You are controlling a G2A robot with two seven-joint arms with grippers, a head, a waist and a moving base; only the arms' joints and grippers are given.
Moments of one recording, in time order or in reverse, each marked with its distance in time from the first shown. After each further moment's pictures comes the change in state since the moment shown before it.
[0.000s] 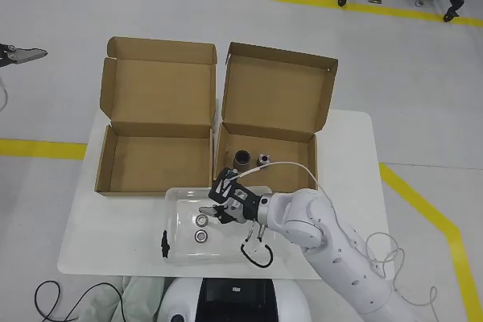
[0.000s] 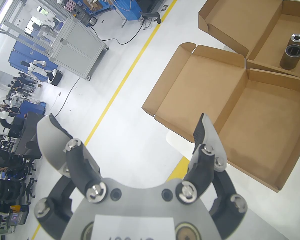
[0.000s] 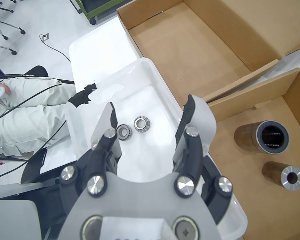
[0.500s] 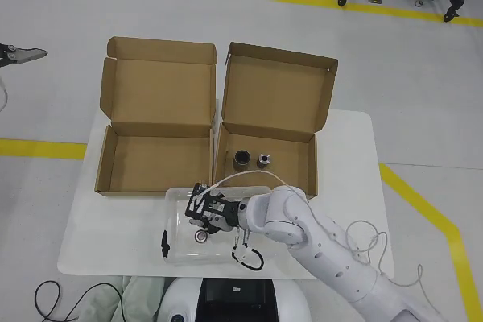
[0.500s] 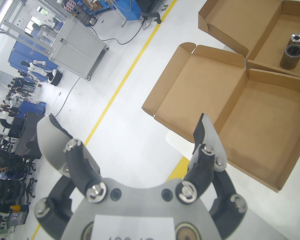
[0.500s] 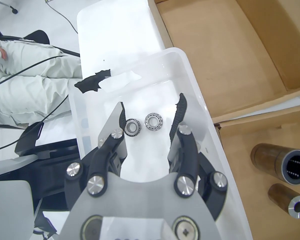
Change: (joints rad) left arm 0.000 0.000 0.000 0.000 0.000 0.000 0.000; right arm 0.143 -0.043 -0.180 0.090 -0.011 -0.026 0.107
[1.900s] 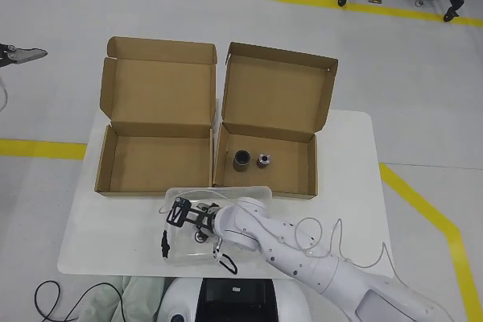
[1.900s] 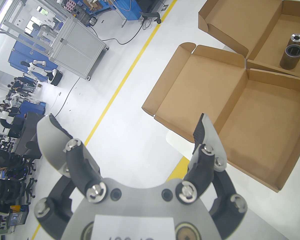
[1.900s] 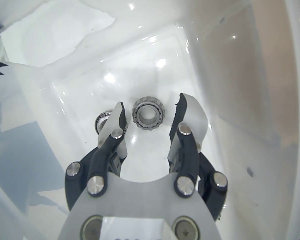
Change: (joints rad) left arm 0.000 0.000 0.000 0.000 0.000 0.000 0.000; right arm 0.120 -0.145 -0.245 0.281 -0.177 0.261 0.106
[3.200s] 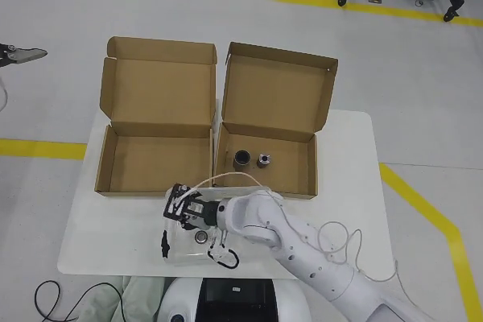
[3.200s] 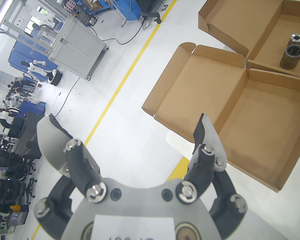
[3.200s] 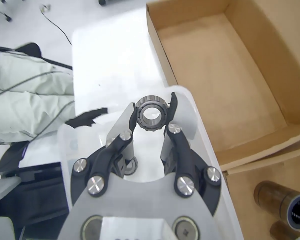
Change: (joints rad) left arm 0.000 0.000 0.000 0.000 0.000 0.000 0.000; right arm -0.133 0.047 0.226 -0.167 0.031 -0.304 -0.428
